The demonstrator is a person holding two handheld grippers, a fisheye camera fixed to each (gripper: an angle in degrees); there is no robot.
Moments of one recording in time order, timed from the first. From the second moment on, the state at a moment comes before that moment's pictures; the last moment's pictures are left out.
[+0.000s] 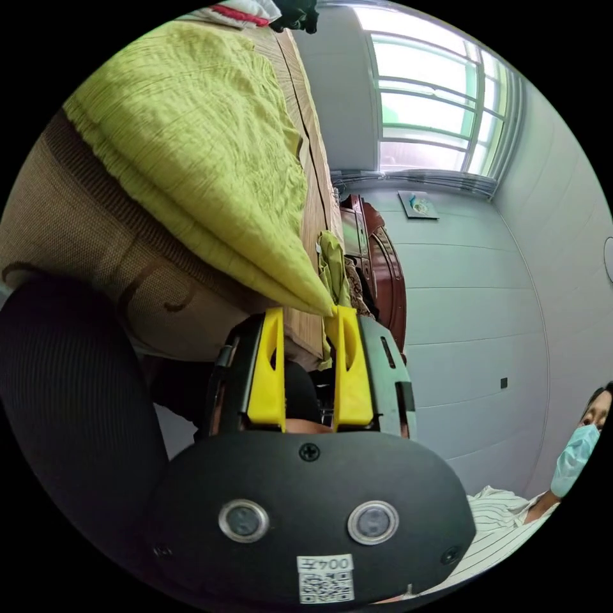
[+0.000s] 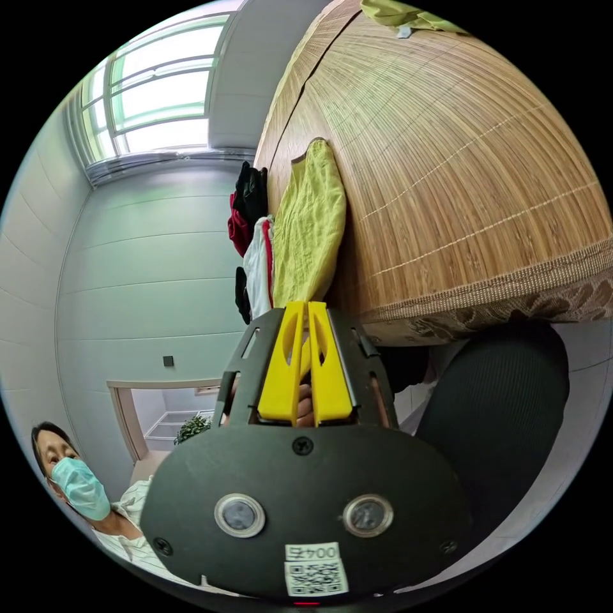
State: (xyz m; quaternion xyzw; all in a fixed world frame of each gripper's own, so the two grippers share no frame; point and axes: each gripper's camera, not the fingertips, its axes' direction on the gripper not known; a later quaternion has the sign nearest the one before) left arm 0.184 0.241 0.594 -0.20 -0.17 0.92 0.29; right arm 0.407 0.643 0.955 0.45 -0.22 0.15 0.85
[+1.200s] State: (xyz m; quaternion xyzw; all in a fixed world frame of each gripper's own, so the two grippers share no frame) left arm 0.220 0.237 0.600 -0.24 -0.16 0.86 0.41; right arm 0.478 0.436 0.990 0.31 -0.27 0.04 0.91
